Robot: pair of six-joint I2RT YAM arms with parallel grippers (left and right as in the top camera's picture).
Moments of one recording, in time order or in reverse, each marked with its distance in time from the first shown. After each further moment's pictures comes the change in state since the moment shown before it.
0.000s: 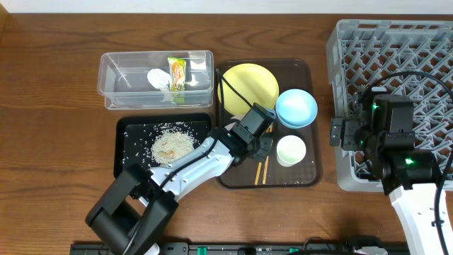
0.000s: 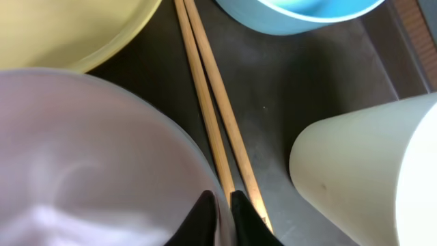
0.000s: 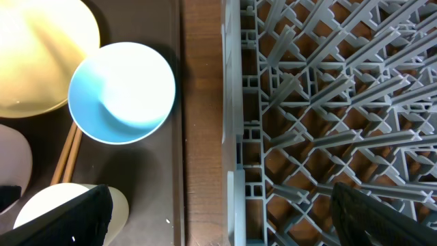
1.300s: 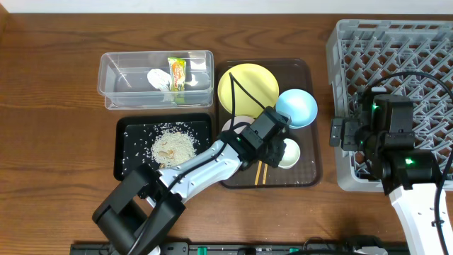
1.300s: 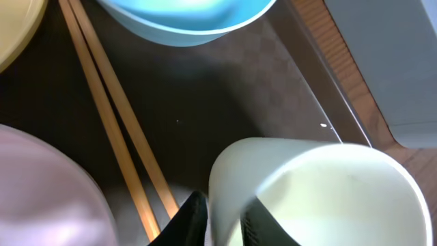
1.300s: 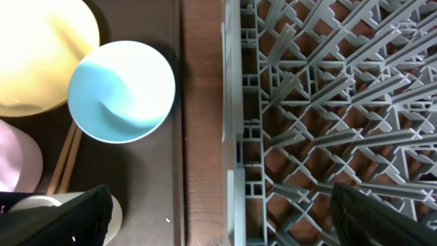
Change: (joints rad) left arm -0.061 0.026 0.028 0.061 0.101 -0.025; right arm 0.000 0.000 0.000 -0.004 0.000 0.000
